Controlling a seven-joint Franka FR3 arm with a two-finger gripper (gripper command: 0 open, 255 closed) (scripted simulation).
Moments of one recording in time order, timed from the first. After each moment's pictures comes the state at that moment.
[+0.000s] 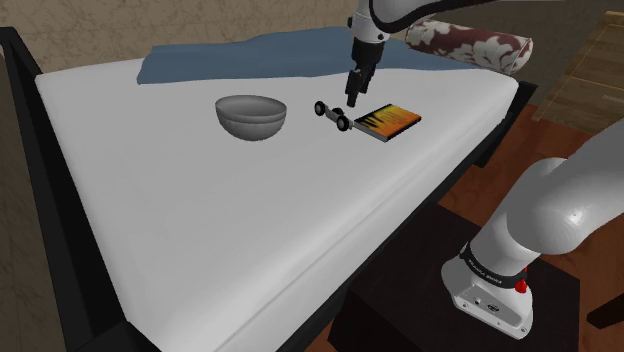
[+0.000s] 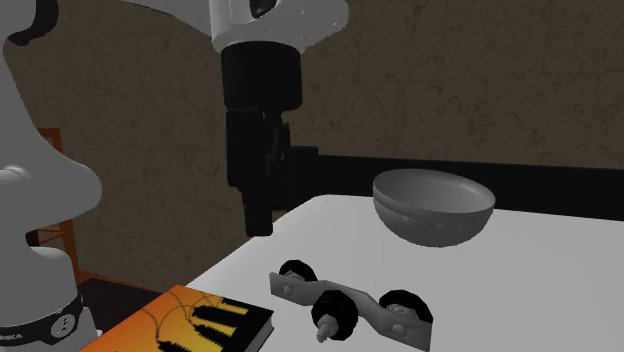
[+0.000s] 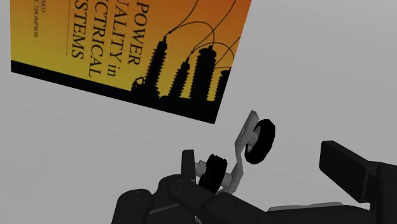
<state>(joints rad) -0.02 -0.29 -0.01 -2.16 -0.09 1.95 -0.23</state>
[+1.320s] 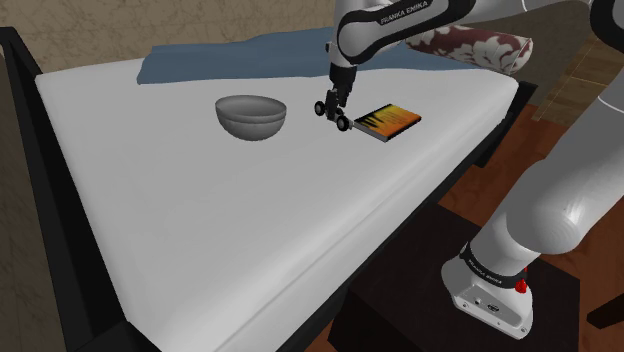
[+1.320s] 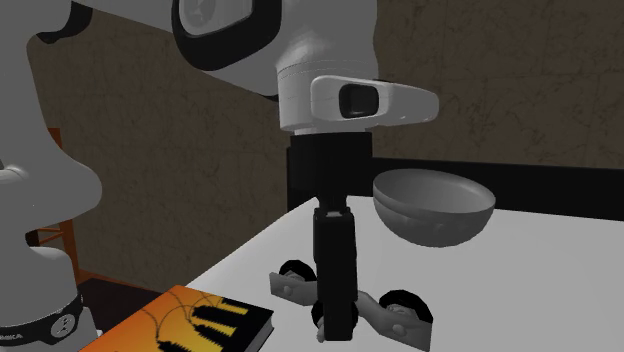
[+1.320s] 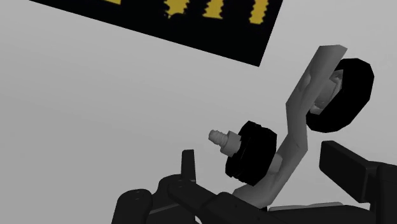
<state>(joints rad) -0.03 -0.04 -0.03 -2.08 -0.10 2.12 -0.25</state>
